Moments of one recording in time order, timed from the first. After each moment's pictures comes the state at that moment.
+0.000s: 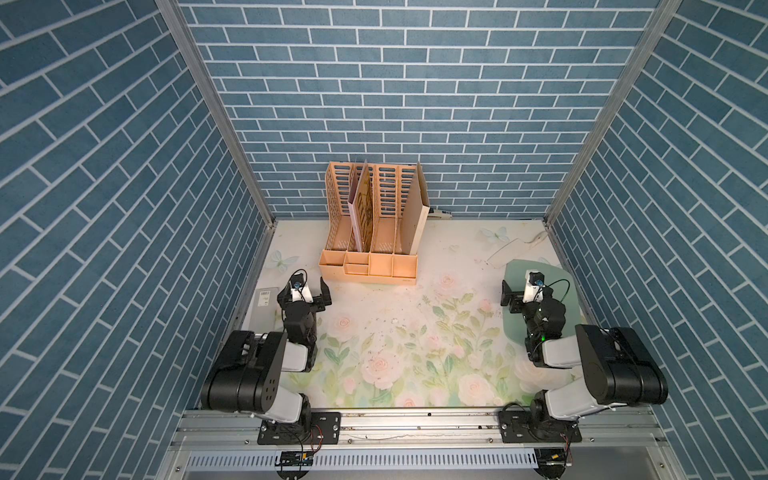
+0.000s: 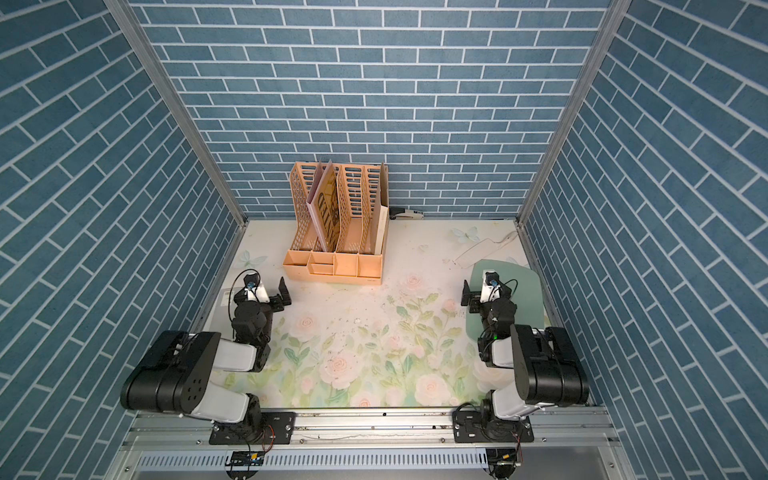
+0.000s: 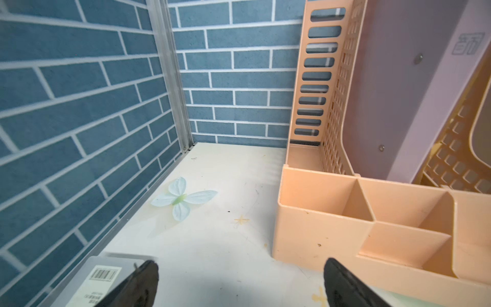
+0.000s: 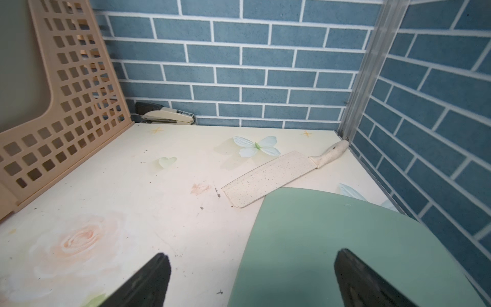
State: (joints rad) left arm -0.07 1.42 0.19 1.13 -0.30 -0.03; right arm 0.00 1.47 0.24 1.08 -0.06 -0.05
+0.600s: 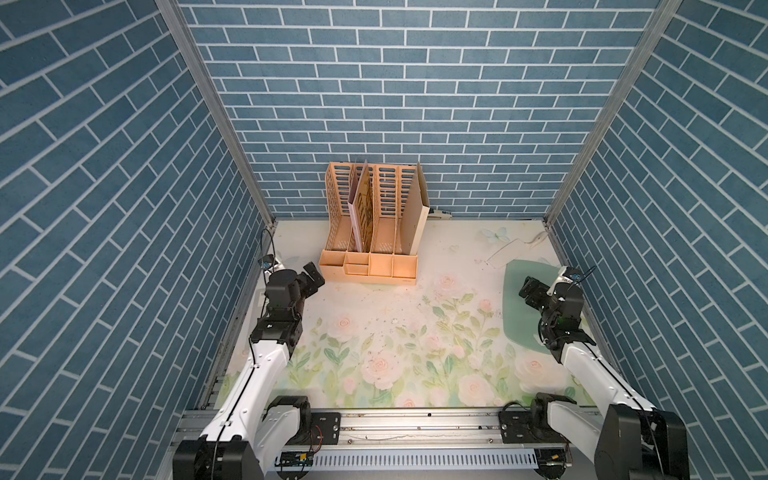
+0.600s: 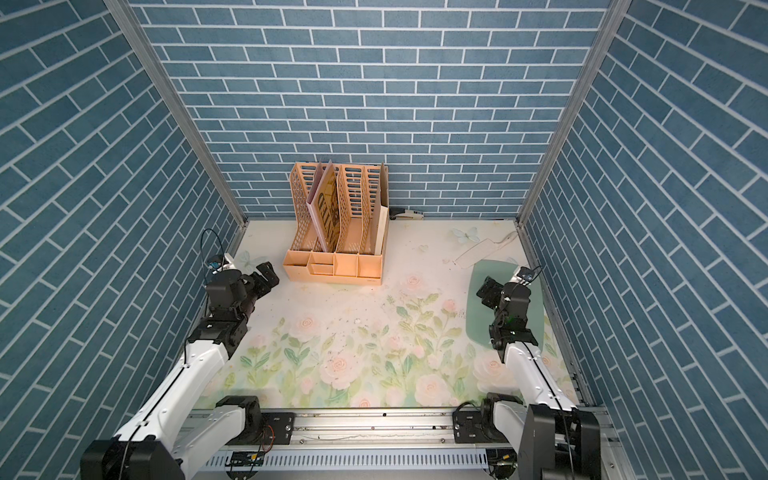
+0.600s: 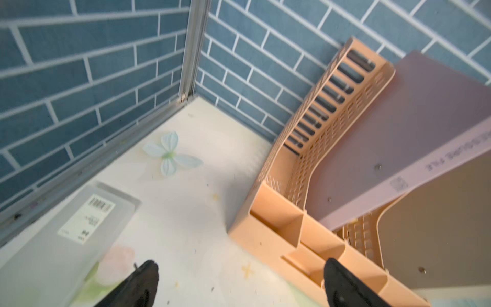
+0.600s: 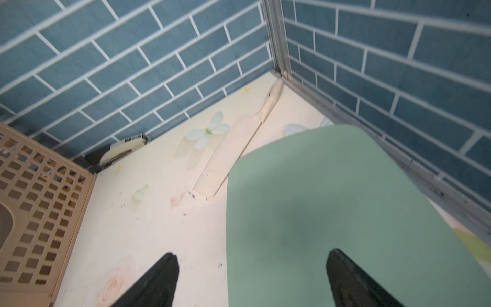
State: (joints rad) left arm -0.03 0.94 0.63 -0.13 -0.18 -0.54; right arm -0.06 1.03 0.44 0.12 0.06 0.43
